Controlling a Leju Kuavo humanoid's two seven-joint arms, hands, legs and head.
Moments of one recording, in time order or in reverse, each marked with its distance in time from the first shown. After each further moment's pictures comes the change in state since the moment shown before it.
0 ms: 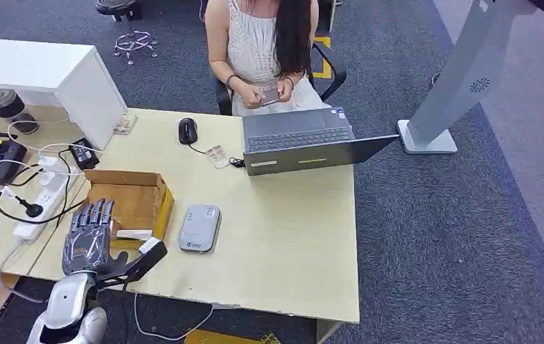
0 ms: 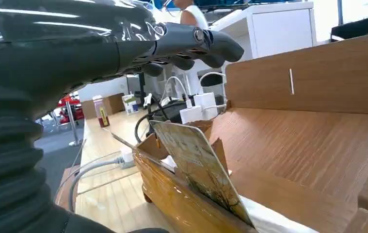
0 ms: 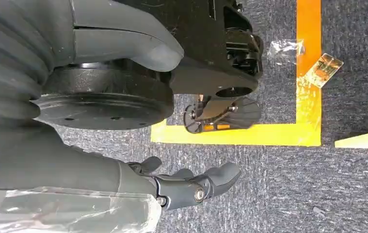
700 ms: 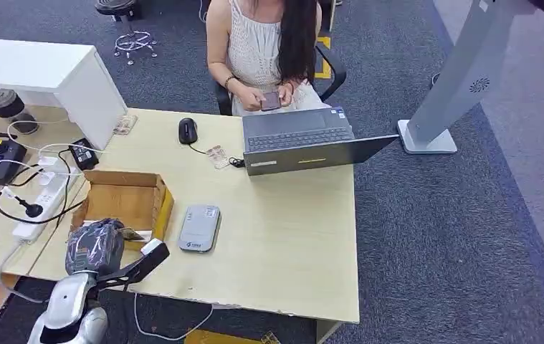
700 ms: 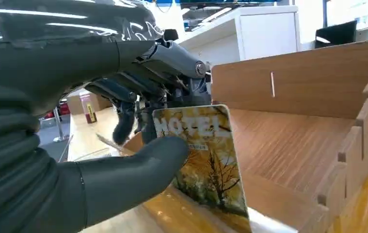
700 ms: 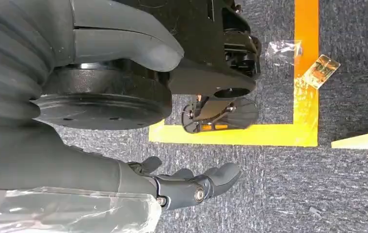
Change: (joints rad) left arm 0.000 0.002 -0.006 0.000 0.039 0.000 -0.045; right arm 0.000 0.000 0.000 0.000 0.004 0.007 -0.009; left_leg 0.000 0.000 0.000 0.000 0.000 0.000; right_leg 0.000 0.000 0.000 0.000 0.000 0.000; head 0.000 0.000
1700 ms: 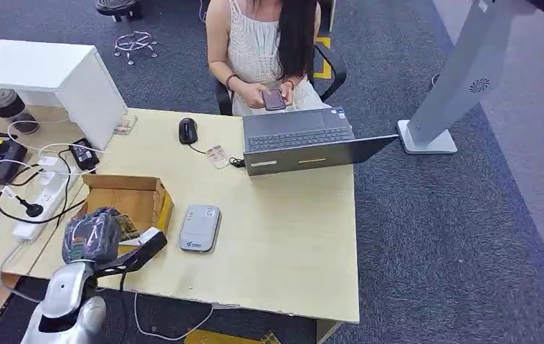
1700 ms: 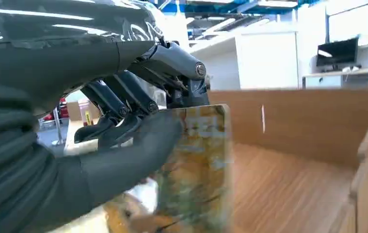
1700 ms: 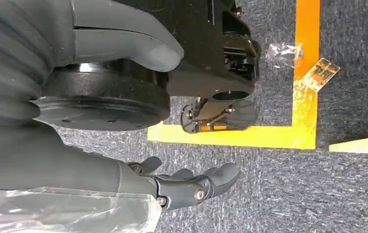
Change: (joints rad) left arm -0.066 0.014 0.000 0.000 0.000 0.000 0.008; right arm -0.005 0.000 0.000 0.000 0.020 0.004 0.000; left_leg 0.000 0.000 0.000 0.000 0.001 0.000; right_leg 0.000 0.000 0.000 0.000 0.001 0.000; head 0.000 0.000
